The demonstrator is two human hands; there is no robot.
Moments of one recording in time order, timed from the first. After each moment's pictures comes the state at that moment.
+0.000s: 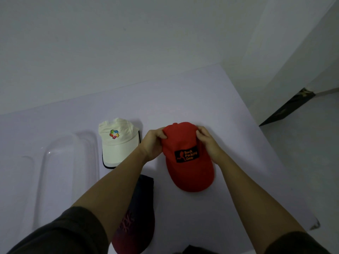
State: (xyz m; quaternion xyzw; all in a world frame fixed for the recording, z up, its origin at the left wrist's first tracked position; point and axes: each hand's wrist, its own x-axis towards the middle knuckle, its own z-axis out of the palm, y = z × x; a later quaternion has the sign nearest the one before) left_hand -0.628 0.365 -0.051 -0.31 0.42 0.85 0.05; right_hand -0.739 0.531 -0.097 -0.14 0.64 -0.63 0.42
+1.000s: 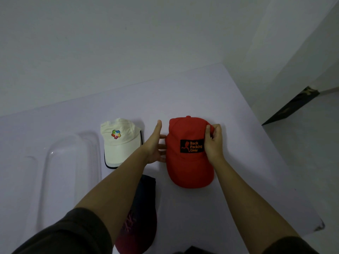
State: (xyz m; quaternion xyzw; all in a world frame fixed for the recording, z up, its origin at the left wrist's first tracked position) left_hand -0.621 0.355 -0.065 -0.46 0.47 0.74 0.16; right_hand -0.727 0.521 -0.106 -0.06 0.75 -0.64 0.16
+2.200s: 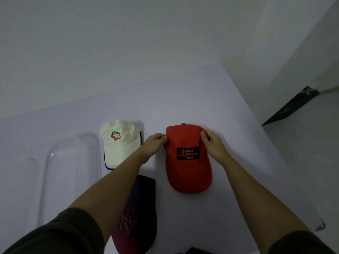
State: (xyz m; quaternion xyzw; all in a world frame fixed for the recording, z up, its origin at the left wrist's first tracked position) left_hand -0.616 0.353 -0.061 -0.36 0.71 0.60 0.10; right_hand -0.747 0.538 -0.115 -0.16 0.77 -0.53 0.30
